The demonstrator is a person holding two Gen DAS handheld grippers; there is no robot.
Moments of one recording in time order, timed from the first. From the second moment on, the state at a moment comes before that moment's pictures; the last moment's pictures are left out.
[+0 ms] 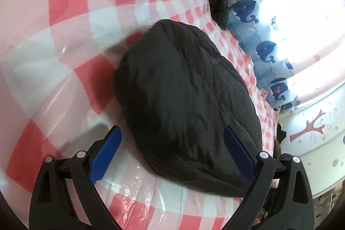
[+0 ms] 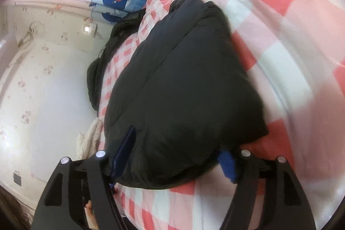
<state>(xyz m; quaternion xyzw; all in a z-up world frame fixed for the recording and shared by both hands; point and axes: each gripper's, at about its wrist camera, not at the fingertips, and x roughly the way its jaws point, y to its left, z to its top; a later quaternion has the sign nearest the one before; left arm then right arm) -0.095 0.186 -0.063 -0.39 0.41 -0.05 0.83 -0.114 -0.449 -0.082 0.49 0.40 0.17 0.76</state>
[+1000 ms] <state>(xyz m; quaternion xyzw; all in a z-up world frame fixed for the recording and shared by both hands) -0.063 0.184 -0.098 -0.46 0.44 -0.07 0.77 -0.119 -0.459 -0.082 0.52 0.39 0.14 0.75</state>
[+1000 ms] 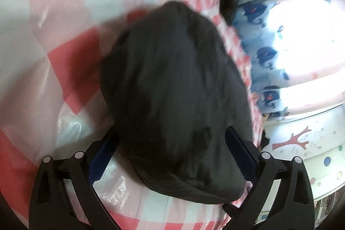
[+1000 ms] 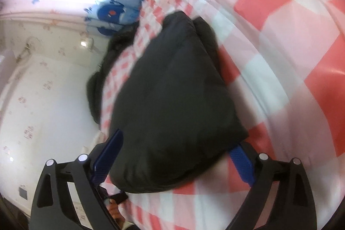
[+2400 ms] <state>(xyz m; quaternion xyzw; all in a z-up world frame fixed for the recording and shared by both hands) -0.200 0.146 -0.012 -0.35 0.50 -0.20 0.76 -0.293 -0.476 -0.017 0.48 0.35 0.18 0.78</state>
